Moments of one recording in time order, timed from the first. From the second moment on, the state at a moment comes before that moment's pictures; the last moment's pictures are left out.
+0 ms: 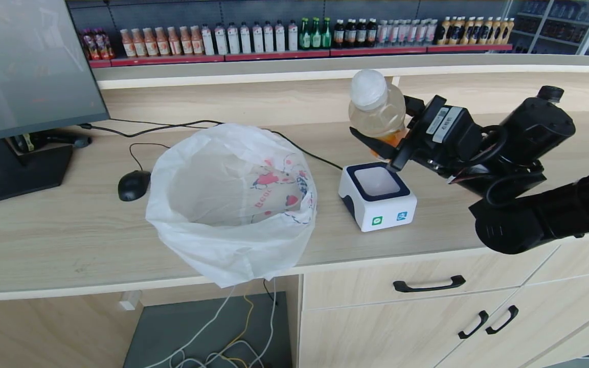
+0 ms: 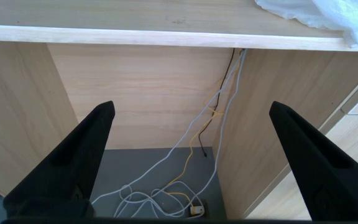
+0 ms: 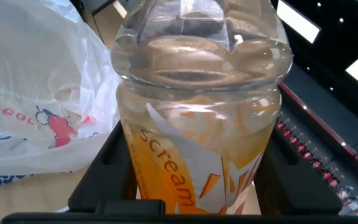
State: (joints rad) left arm 0.00 0.00 0.00 0.00 0.00 0.00; right arm 0.32 2.00 -1.14 -1.40 0.71 -0.73
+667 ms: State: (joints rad) left arm 0.00 0.00 0.00 0.00 0.00 0.00; right arm 0.35 1.94 -0.99 -1.42 0.81 -0.89
